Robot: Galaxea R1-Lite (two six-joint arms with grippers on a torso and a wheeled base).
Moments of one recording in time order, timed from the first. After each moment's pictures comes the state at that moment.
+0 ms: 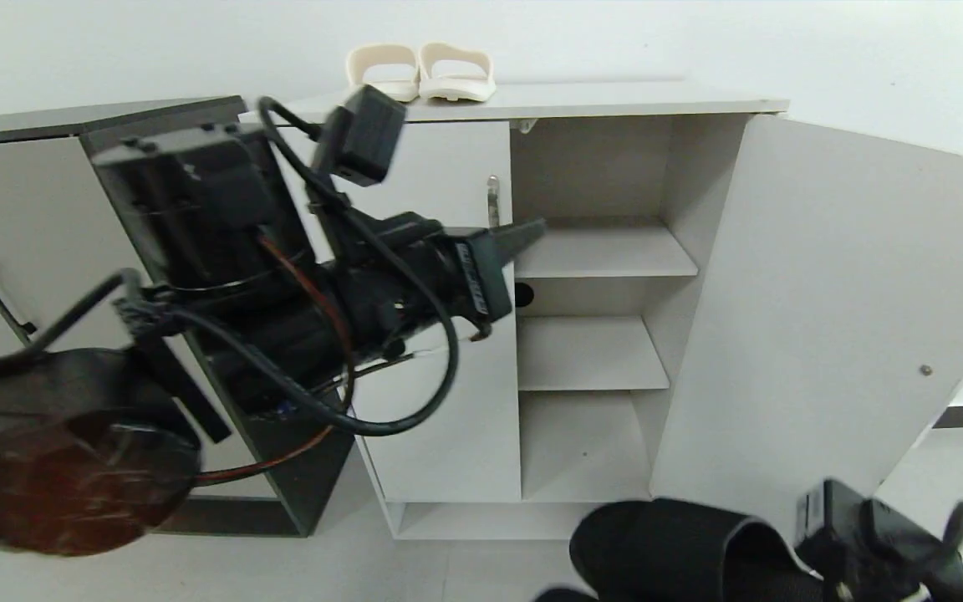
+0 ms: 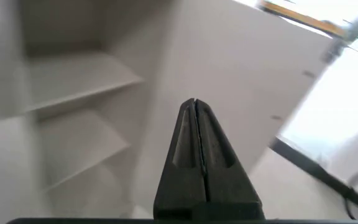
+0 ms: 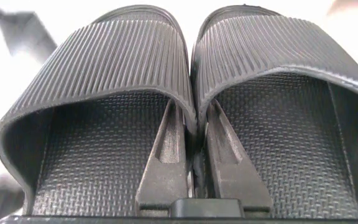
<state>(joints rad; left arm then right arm) -0.69 1.59 -0.94 -0.82 -0.14 -0.22 0.99 1.29 -0.43 -0.38 0.00 0.13</state>
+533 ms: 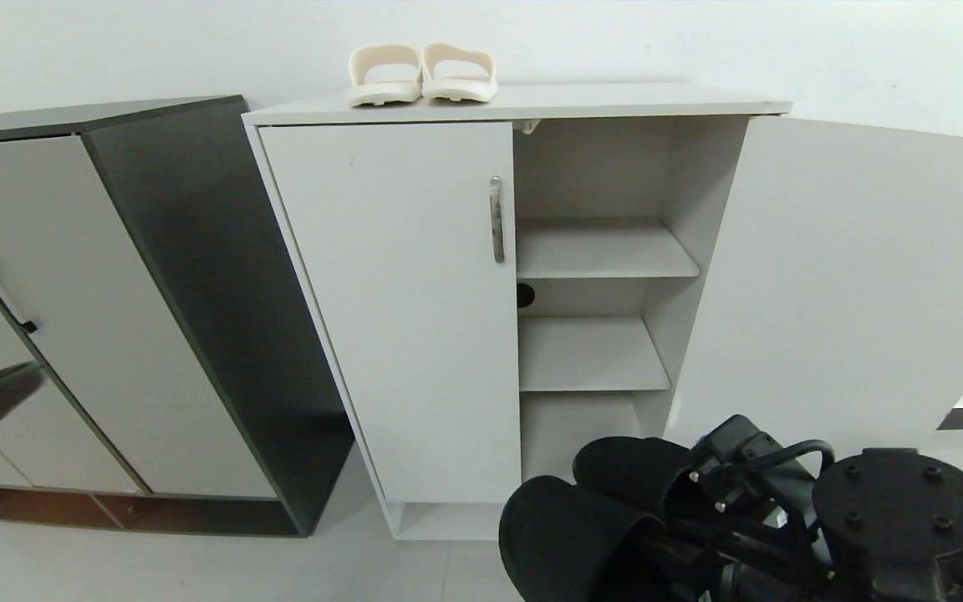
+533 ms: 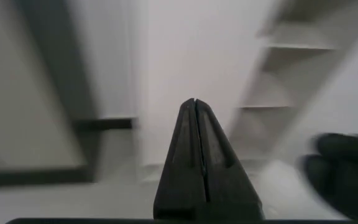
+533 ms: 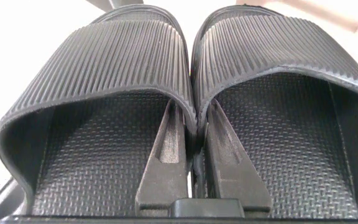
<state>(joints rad) -0.44 0.70 -0.57 -0.09 0.40 -0.06 1.01 1.53 -0.51 -0.54 -0.31 0.23</state>
